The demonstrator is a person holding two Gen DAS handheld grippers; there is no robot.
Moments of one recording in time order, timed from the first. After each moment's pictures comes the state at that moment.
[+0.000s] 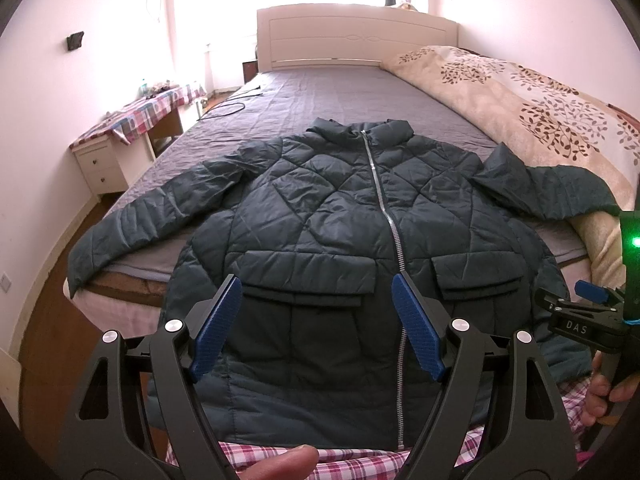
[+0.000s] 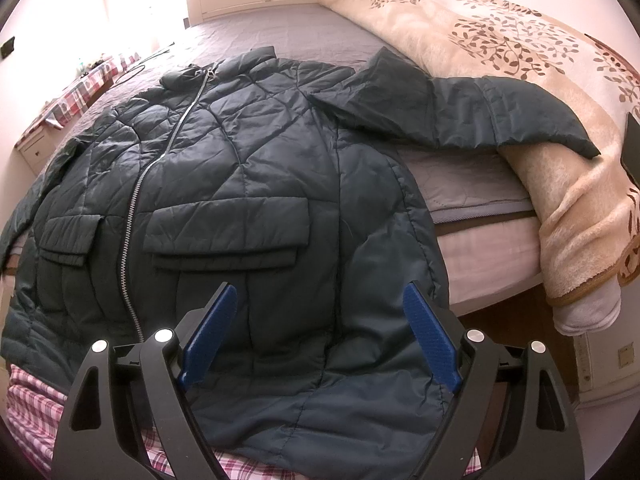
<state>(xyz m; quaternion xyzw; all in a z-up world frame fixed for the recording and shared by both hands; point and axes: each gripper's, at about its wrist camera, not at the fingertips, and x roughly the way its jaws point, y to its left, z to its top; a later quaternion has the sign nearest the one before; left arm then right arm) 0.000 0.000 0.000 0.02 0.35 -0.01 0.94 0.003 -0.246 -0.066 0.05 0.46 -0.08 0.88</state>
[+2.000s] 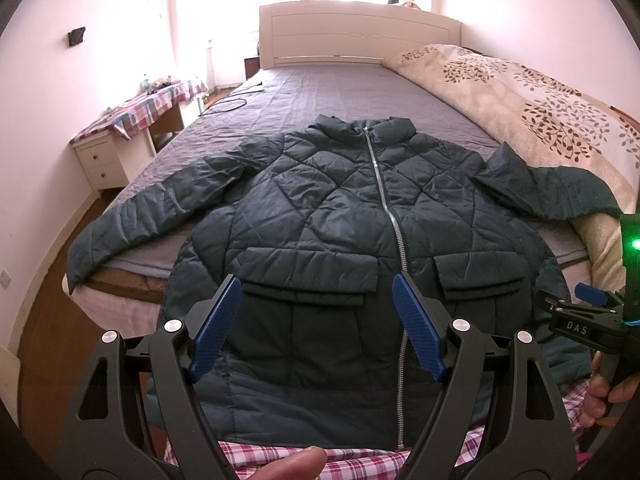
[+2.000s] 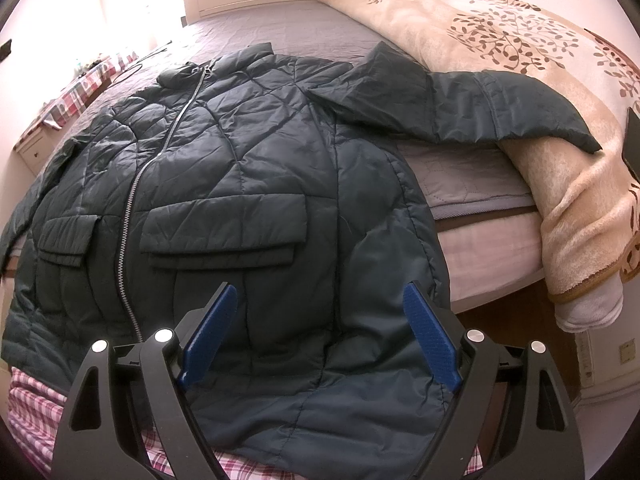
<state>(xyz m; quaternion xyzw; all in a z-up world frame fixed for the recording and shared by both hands) 0.000 0.000 0.000 0.02 0.35 -0.01 0.94 0.005 -0.248 -0.069 0.05 0.47 -0.08 0.88</state>
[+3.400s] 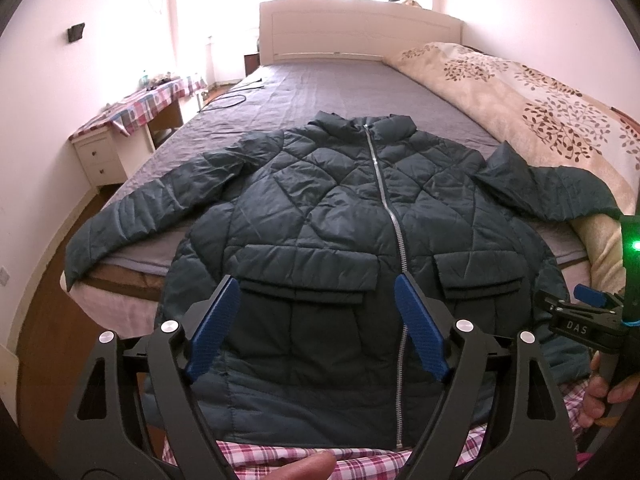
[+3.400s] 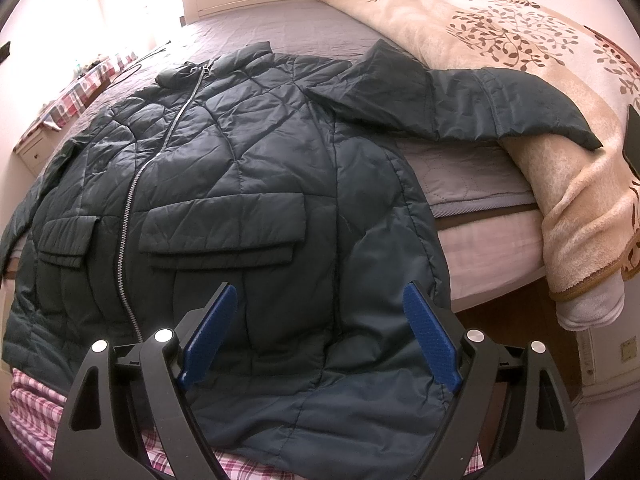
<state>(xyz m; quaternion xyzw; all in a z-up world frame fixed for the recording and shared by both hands) 0.000 0.000 0.000 0.02 0.35 -0.01 0.93 0.006 -0.250 -0.070 0.05 0.47 -0.08 0.88</state>
